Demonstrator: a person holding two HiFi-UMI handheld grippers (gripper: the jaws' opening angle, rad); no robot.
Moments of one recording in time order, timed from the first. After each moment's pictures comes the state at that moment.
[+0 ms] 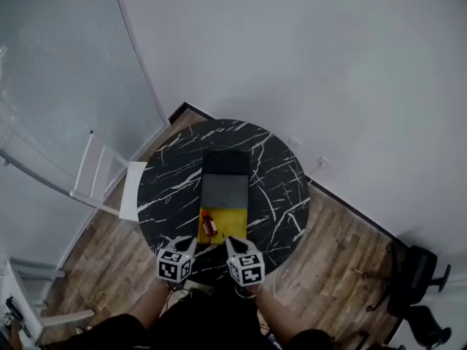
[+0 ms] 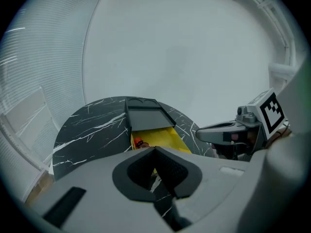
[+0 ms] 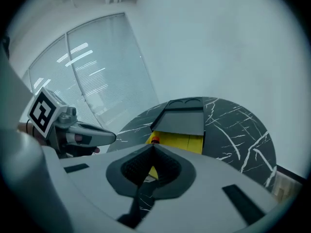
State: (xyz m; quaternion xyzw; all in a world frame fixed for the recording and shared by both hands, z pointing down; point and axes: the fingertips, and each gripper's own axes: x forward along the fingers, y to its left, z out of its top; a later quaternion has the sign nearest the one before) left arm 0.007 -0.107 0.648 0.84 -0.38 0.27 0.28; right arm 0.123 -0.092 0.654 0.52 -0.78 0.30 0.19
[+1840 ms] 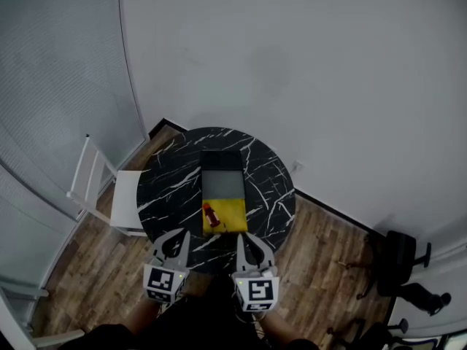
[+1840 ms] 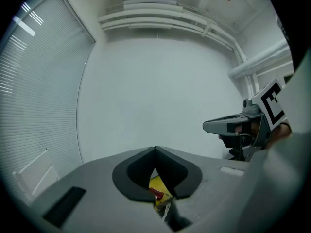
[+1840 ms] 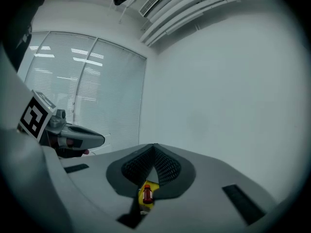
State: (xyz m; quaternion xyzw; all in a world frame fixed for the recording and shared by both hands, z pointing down) left arm -0.071 -0.045 0.436 0.92 -0.37 0.07 0.04; right arm 0.063 0.004 0.416 0.68 -0.72 0.03 0.11
